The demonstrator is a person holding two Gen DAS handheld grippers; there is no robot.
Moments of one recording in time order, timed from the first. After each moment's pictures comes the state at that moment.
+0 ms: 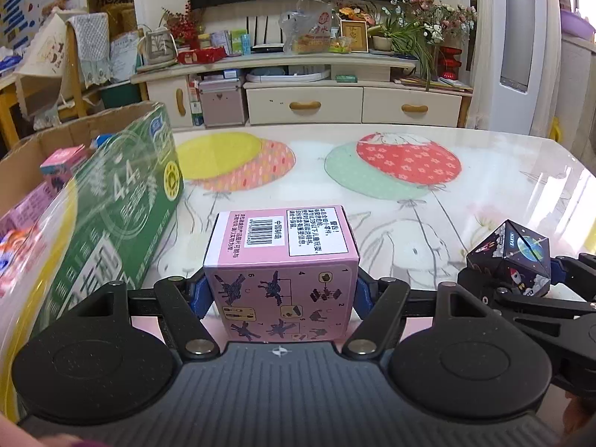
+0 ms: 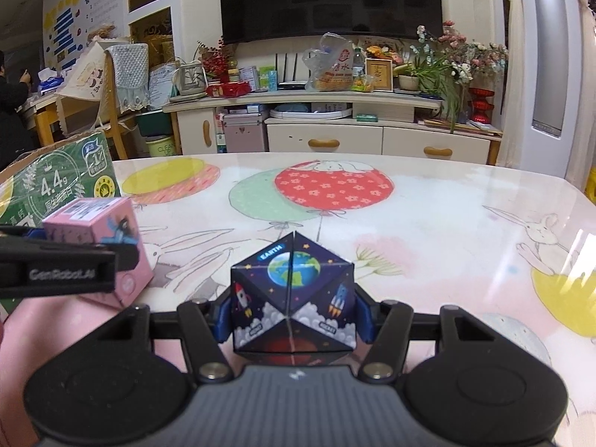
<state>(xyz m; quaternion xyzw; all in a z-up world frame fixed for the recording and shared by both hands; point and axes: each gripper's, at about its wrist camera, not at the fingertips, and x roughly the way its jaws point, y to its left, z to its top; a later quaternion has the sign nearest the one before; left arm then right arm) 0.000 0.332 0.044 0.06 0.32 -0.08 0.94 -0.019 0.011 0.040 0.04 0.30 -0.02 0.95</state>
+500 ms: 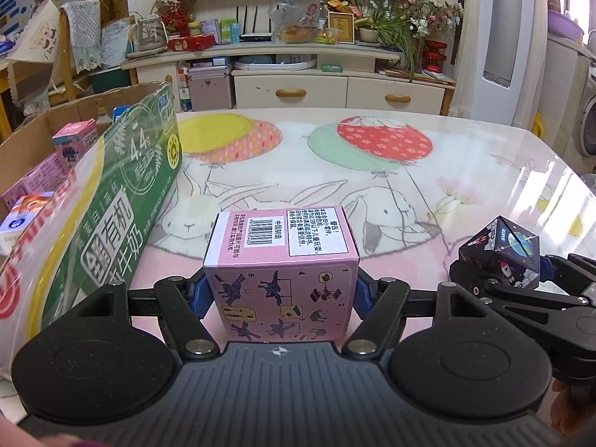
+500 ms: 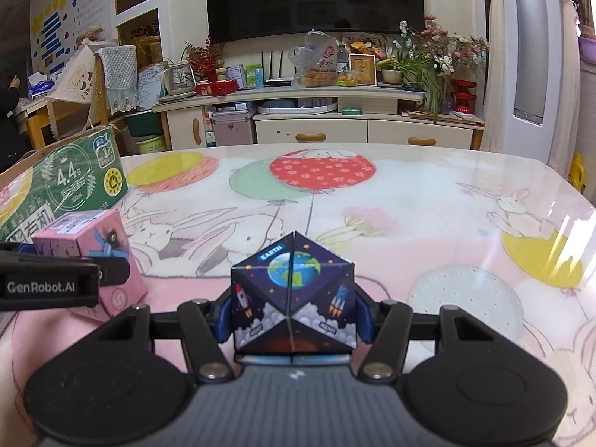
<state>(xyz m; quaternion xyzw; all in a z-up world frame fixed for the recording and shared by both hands) -0.036 0.344 0.050 0.05 0.34 -0.10 0.93 -0.058 0.022 0.047 0.05 0.31 -0.04 0.95</state>
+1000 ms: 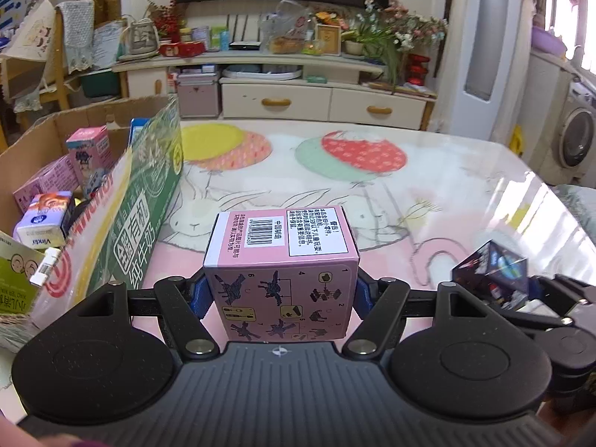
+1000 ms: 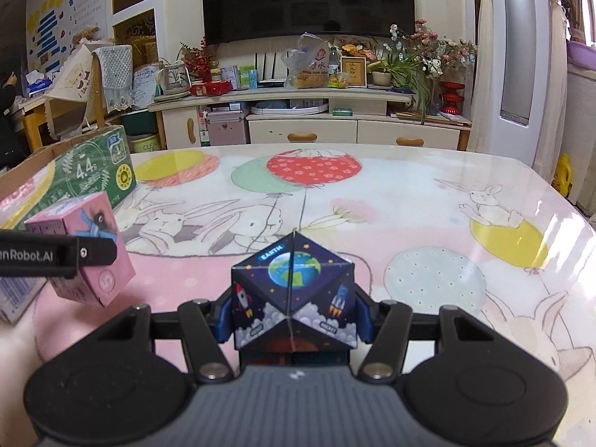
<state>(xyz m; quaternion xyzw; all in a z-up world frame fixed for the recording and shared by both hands) -0.055 0.361 0.075 0.03 0.33 -0.14 0.93 -0.093 0.035 0.065 0.04 0.31 -0.05 0.95</state>
